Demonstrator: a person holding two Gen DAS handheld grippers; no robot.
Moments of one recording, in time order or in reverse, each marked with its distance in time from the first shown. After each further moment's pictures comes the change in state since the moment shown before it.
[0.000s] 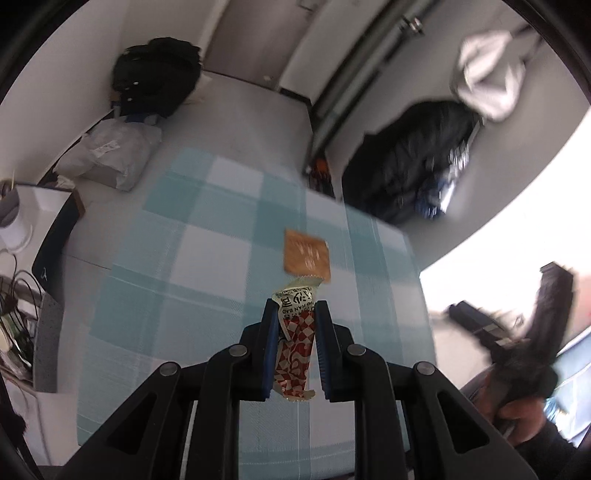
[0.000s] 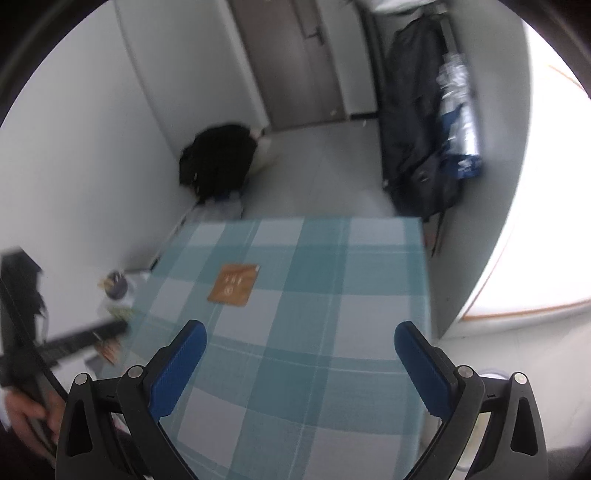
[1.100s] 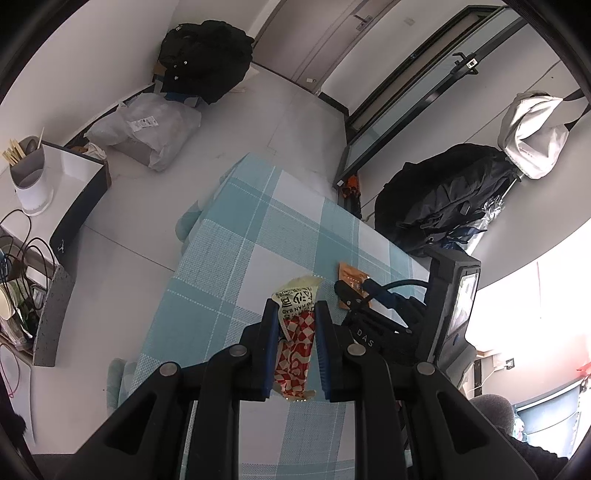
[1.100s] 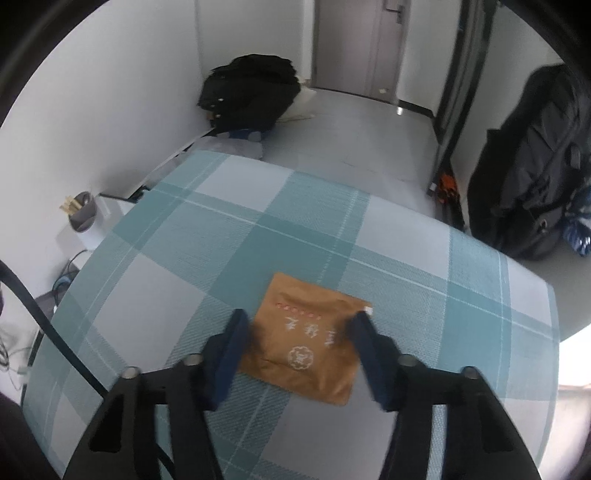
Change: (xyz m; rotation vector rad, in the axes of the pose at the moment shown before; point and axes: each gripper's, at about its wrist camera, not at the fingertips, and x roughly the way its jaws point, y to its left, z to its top) left arm -0.002 0.054 0.024 -0.155 0.008 0.030; right arm 0.163 0.122 0.018 -0.294 0.120 -0.102
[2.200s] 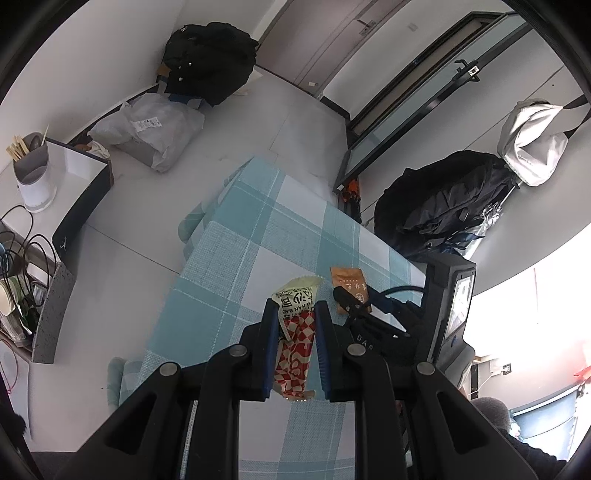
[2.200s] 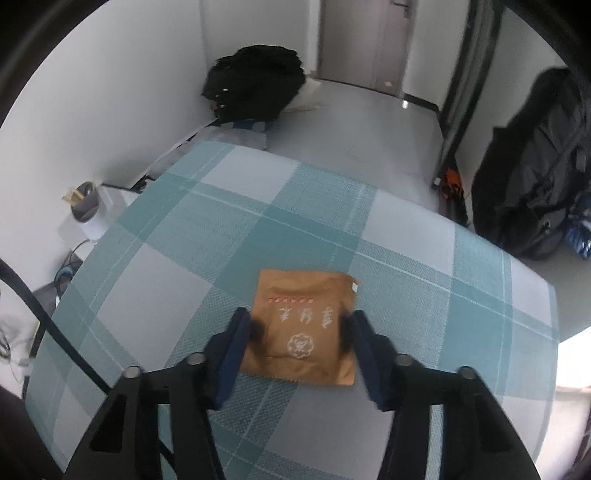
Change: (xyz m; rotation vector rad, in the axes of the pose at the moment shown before) left arm -0.007 0.009 0.002 -0.018 -0.010 -0.011; right arm 0.001 0.004 0.002 -0.033 0.037 0.014
